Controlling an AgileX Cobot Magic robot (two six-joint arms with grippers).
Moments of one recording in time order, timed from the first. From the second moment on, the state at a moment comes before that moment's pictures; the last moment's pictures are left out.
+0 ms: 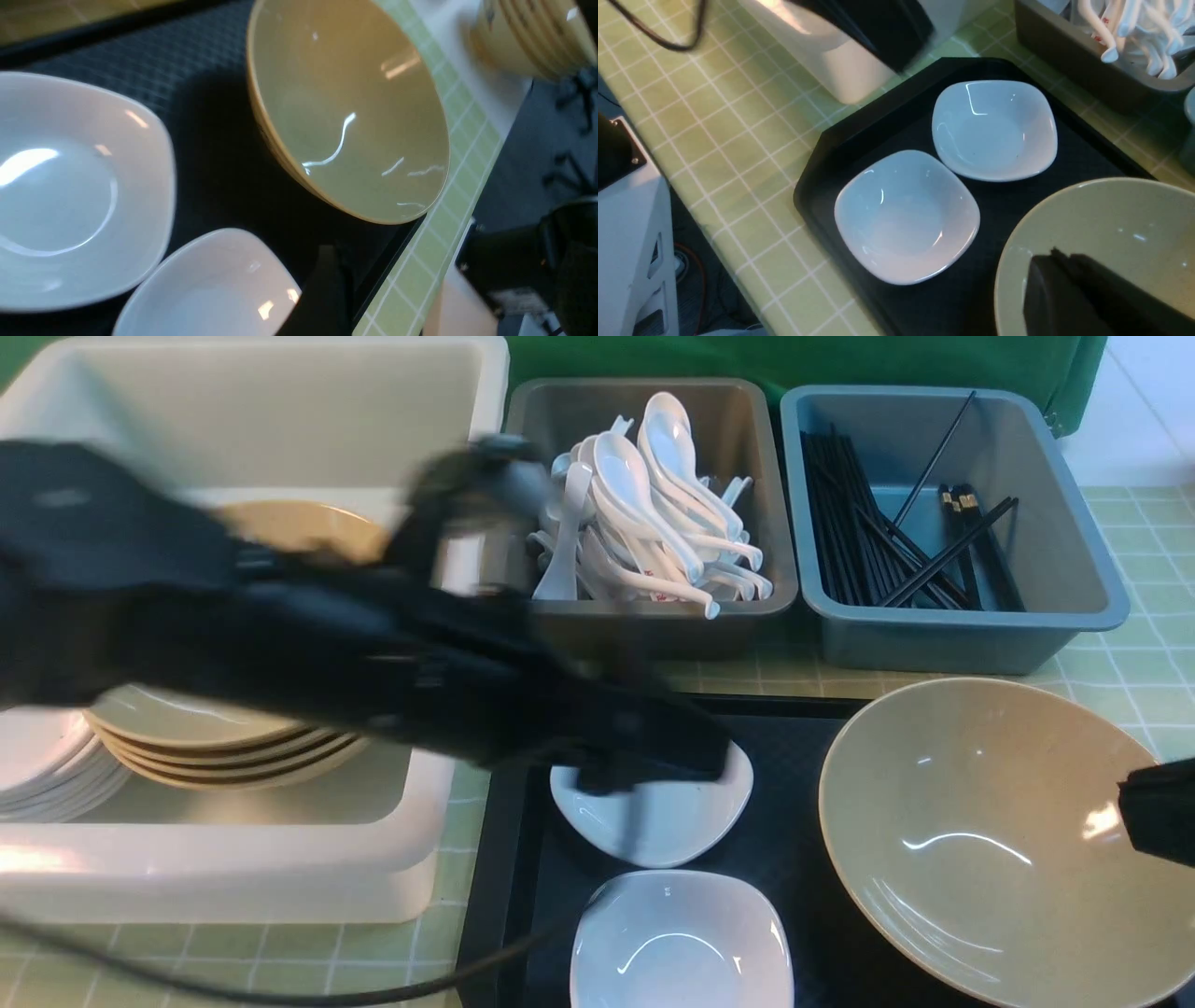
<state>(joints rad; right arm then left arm) 0.55 0.73 -0.97 0.23 0.87 -0.22 -0.55 1.42 -1.05 -0.96 0.83 0.67</state>
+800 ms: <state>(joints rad) 0.55 0.54 -0.96 0.04 1.05 0.09 -0.68 2.12 -1.63 -0.69 0.96 0.40</state>
